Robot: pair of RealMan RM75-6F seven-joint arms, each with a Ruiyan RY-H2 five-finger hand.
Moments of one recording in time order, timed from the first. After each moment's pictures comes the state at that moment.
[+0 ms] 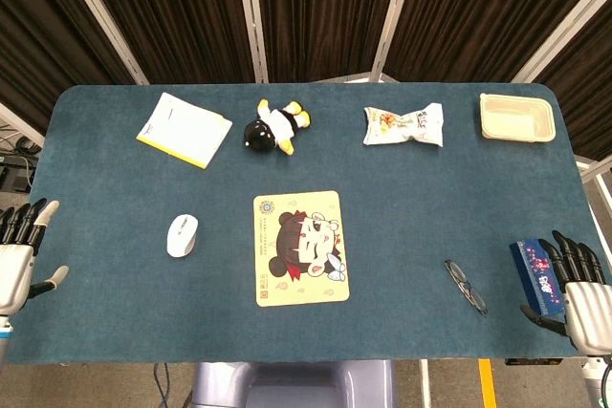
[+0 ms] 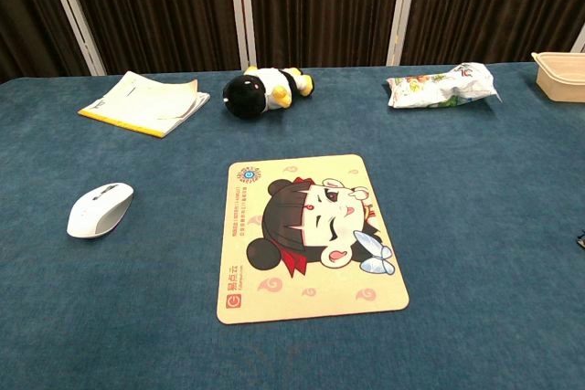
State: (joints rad) left arm -0.17 -1.14 0.01 -1.60 1.43 1.51 0.12; right arm 0.01 -1.14 0.04 -1.51 -1.56 1.55 0.12
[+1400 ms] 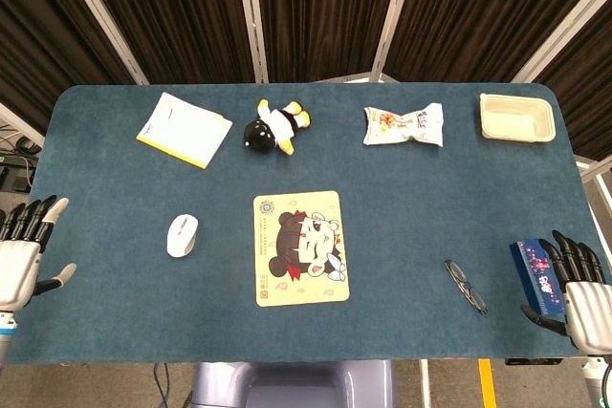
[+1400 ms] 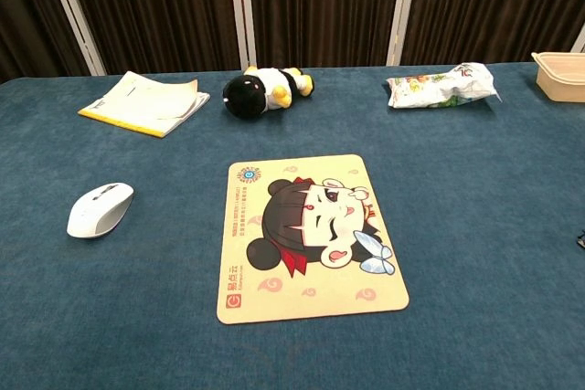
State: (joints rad) left arm -0.18 -1.12 -0.03 -1.59 1.50 1.45 0.03; right arm 0.01 -1.14 0.03 -1.50 -1.56 1.55 0.13
